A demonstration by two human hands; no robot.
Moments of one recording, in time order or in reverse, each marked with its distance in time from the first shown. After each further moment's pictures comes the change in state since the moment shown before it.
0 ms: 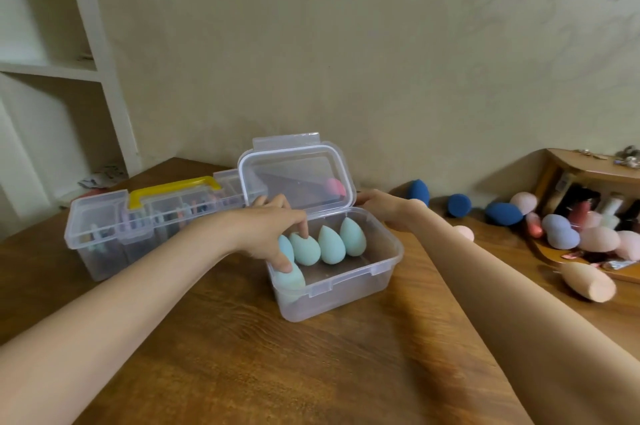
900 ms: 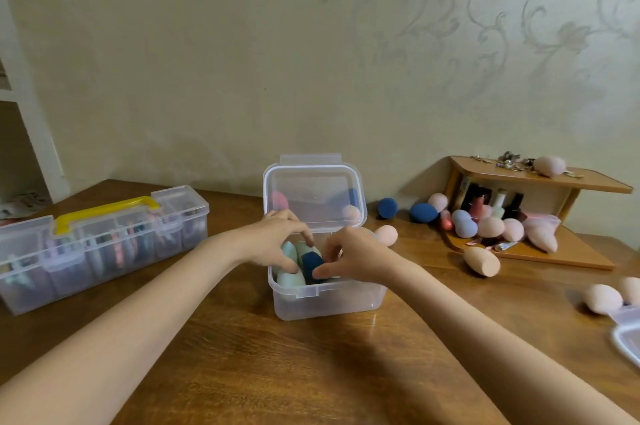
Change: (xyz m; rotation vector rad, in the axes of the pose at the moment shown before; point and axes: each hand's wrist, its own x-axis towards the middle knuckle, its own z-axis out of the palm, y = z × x) left_hand 0.031 0.063 0.011 -0.173 0.076 0.234; right_hand -0.125 0.002 0.026 -0.372 0.258 -0.097
